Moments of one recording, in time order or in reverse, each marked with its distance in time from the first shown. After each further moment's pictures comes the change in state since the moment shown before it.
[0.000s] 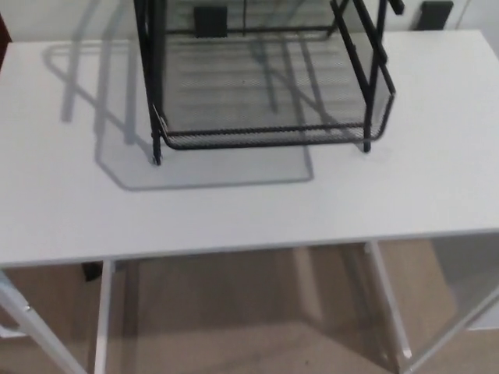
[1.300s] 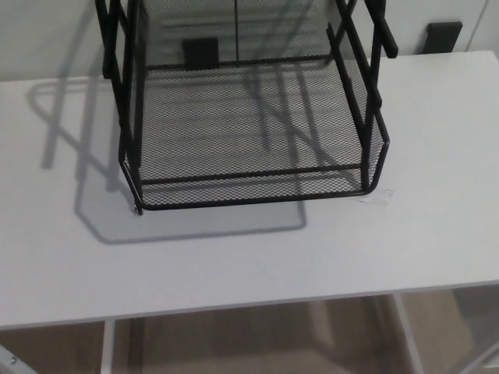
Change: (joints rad) left_arm 0.093 0.007 -0.087 -0.046 0.007 0.114 0.014; right_arm 0.002 -0.003 -0.018 0.171 -0.001 -0.130 0.011
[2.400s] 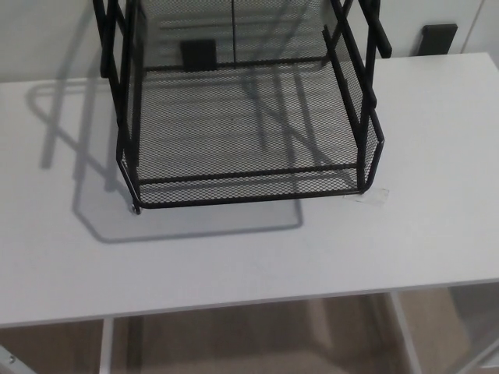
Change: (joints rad) left_arm -0.002 0.001 -0.006 0.007 0.000 0.000 0.000; right_arm -0.007 0.081 -0.193 -0.959 0.064 0.039 -0.058
